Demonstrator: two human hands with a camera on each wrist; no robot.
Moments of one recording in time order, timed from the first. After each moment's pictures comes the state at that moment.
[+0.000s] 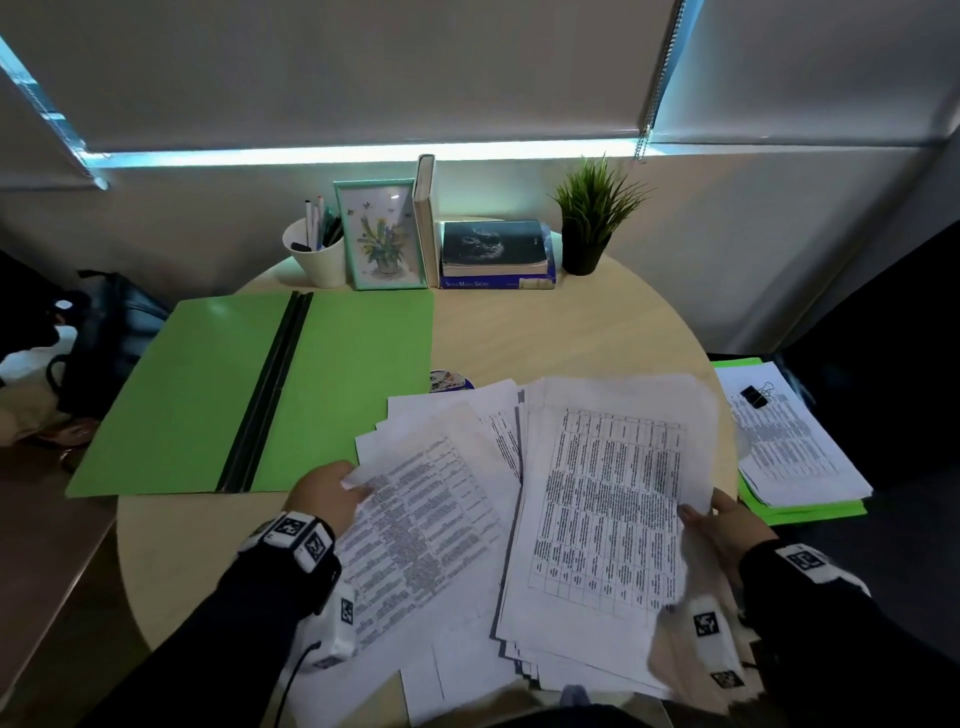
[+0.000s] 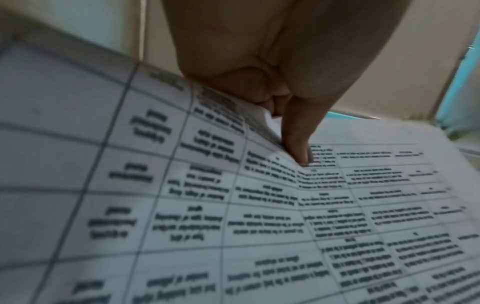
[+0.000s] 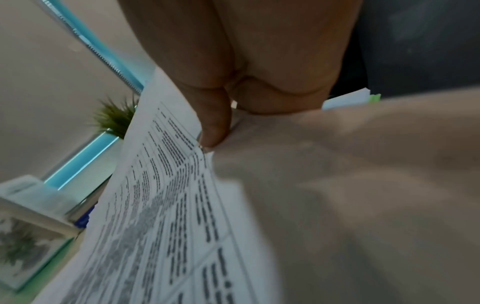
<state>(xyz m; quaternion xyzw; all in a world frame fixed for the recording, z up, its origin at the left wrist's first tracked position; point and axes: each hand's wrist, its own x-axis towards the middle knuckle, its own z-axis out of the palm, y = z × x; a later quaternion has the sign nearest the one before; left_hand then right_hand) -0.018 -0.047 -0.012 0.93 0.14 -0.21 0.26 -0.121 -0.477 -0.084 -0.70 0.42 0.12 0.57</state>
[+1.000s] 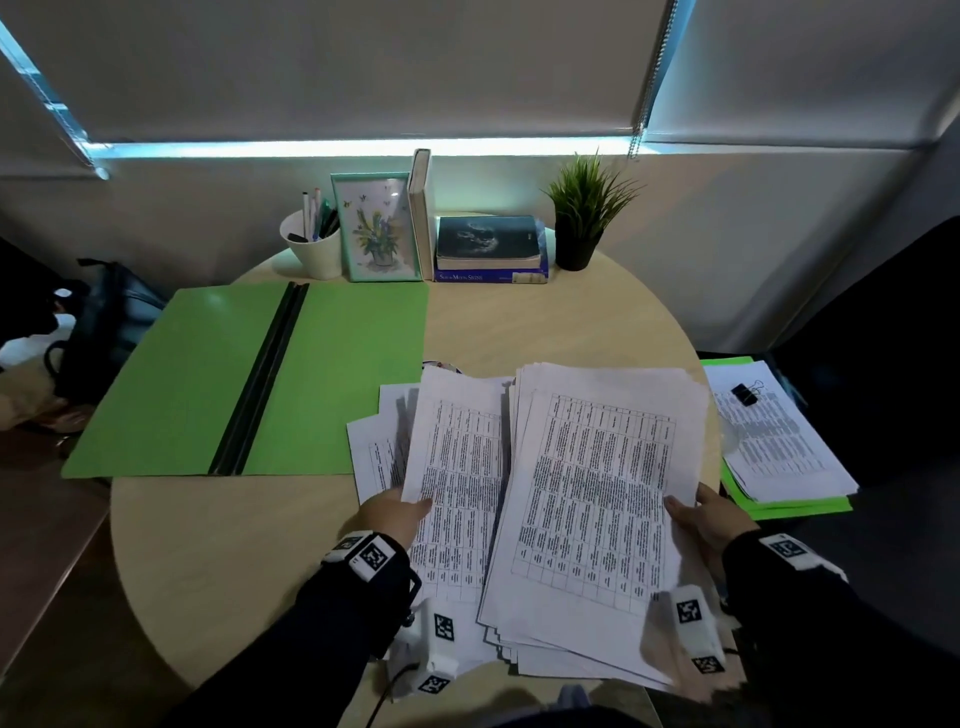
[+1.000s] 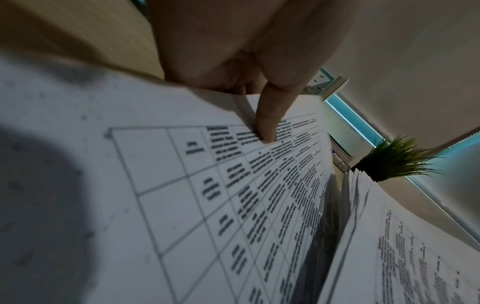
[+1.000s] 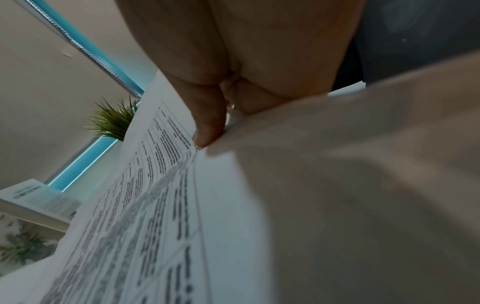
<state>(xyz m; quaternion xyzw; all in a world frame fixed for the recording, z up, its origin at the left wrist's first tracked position) -0.058 -0.108 -0.056 0.86 0.23 -0.27 0.37 -0.126 -0.468 -0.076 -0.61 0.42 0.07 0.67</state>
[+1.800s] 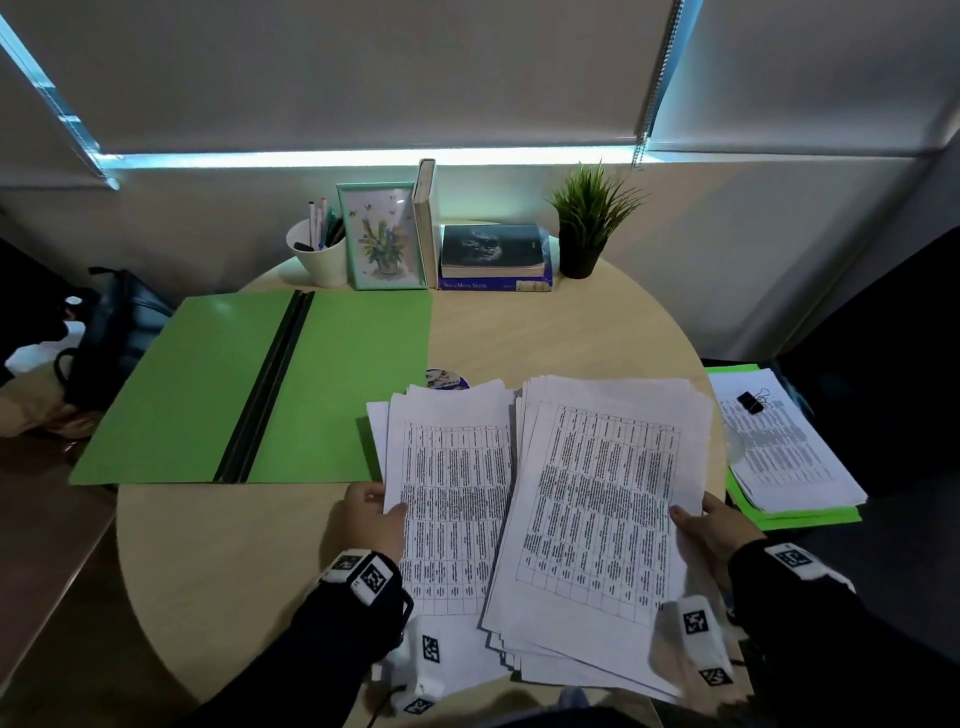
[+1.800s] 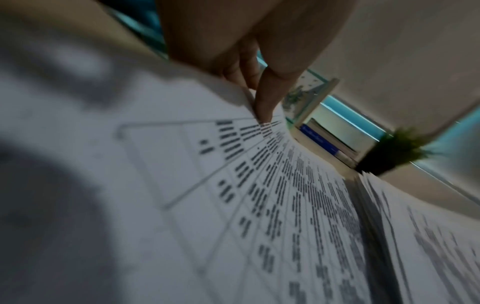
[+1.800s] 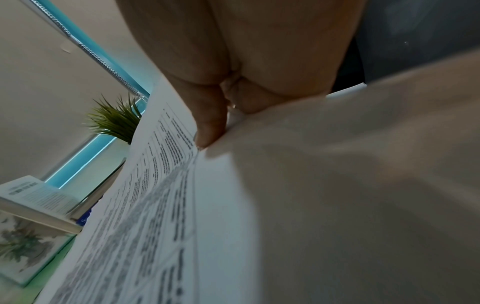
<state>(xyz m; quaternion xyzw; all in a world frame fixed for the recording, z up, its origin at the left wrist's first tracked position) -0.068 -0.096 -0.048 0.87 0.26 -0.11 0.41 -0.122 -0.473 -0.078 -0.61 0.43 0.09 0.66</state>
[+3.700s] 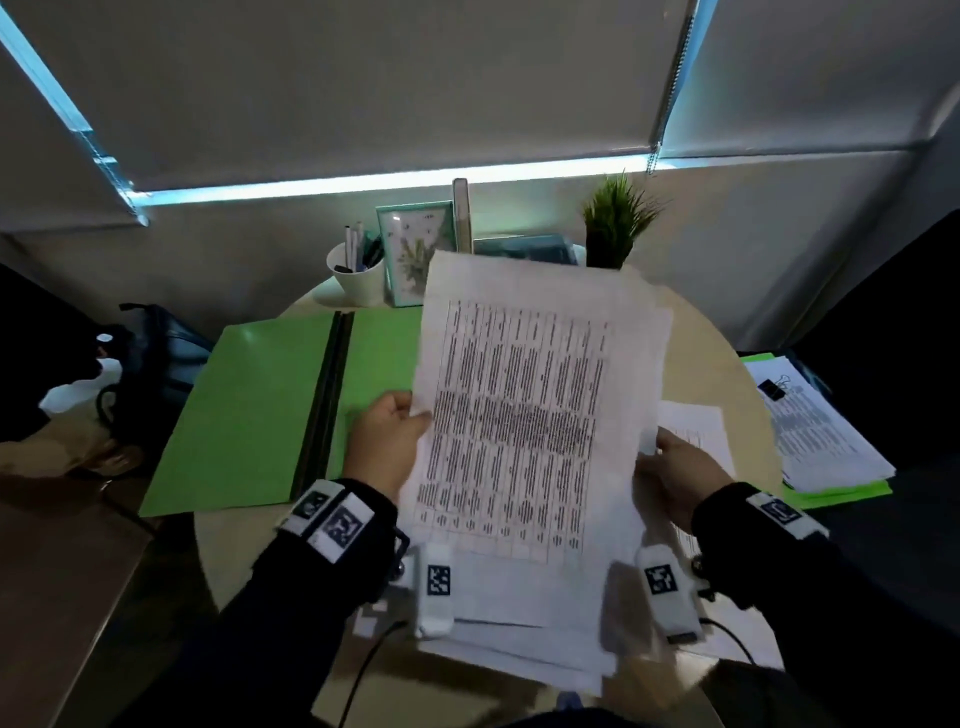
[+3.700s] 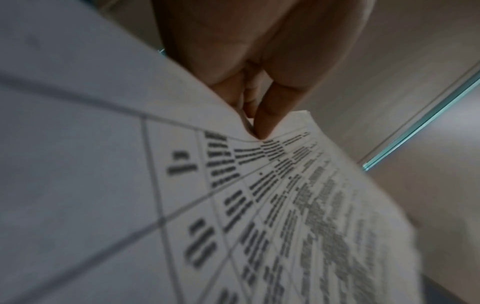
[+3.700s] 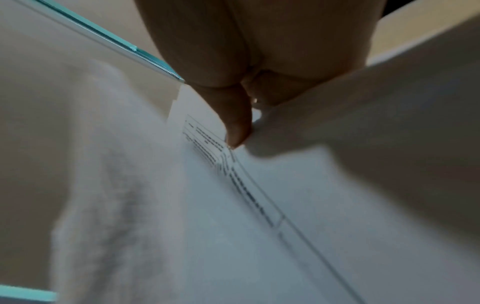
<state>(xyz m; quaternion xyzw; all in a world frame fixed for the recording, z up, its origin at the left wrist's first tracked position) -0.020 -0.042 0.089 0.81 0.10 -0.08 0.57 -0.083 -0.318 0.022 -0.62 0.31 0.08 0.72</state>
